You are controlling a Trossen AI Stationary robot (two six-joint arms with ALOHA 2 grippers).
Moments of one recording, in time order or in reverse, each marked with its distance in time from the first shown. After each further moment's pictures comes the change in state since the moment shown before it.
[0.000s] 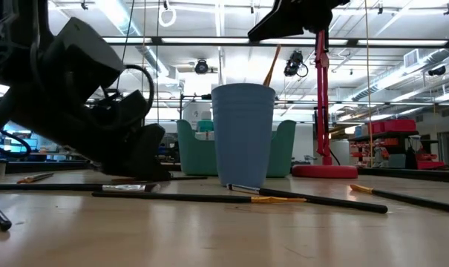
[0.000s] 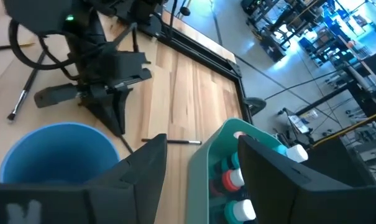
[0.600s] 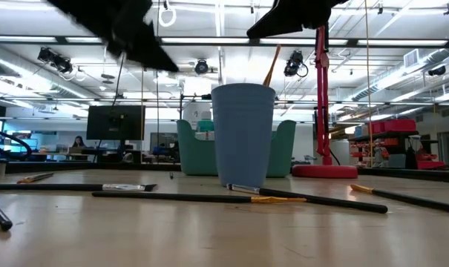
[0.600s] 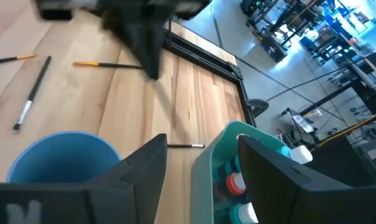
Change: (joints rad) left arm -0.001 -0.600 0.242 -0.615 0.019 0.564; right arm 0.000 0.000 0.000 0.014 -0.014 0.029
